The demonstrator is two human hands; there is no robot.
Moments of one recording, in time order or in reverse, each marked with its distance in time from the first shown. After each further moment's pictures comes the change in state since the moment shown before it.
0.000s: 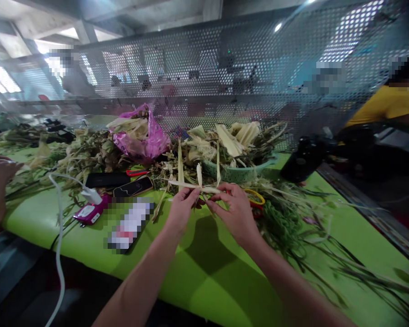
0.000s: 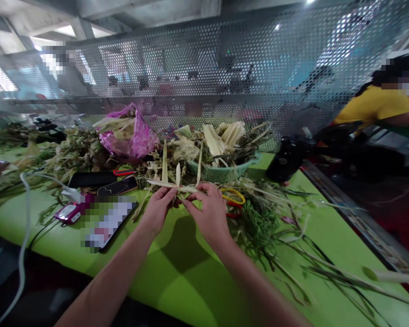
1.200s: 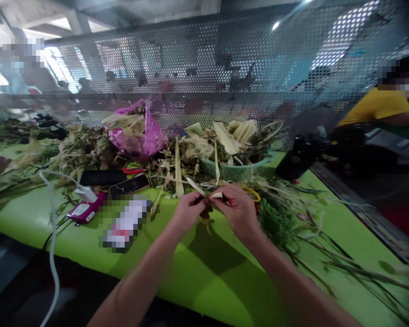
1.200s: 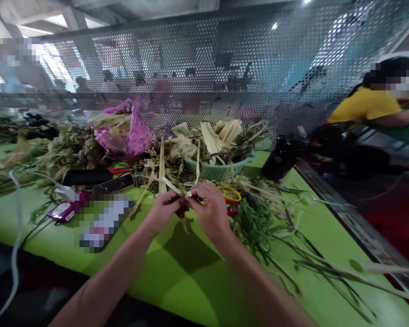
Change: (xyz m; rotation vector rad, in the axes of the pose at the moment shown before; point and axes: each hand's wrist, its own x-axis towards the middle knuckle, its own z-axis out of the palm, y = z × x) left_hand -0.006 -0.007 0.007 0.134 -0.217 -0.087; right_hand 0.003 0.002 -0.008 0.186 0.004 -0.049
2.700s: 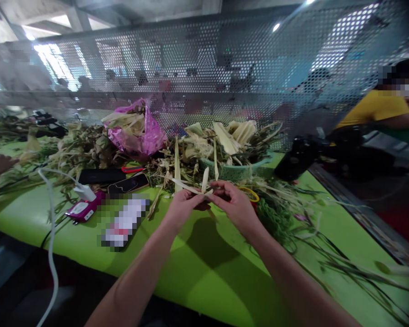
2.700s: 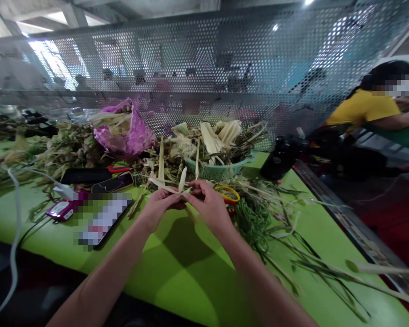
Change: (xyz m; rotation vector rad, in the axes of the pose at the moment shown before) left_hand 0.000 0.012 -0.007 -0.121 0.010 -0.025; right_hand 0.005 0.003 -0.003 0.301 -0.144 0.303
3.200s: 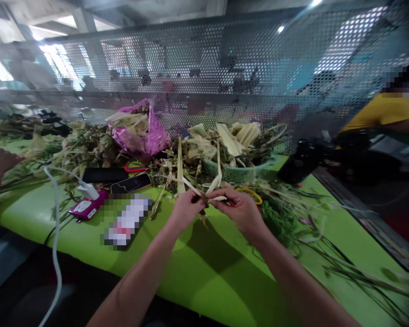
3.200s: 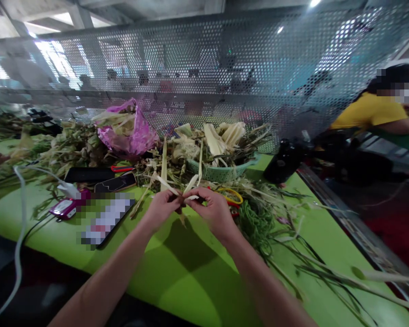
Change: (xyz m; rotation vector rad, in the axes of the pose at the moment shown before) left_hand 0.004 -0.006 -0.004 0.388 0.051 0.080; right_hand -0.004 -0.006 -0.001 -0.074 -0.060 -0.167
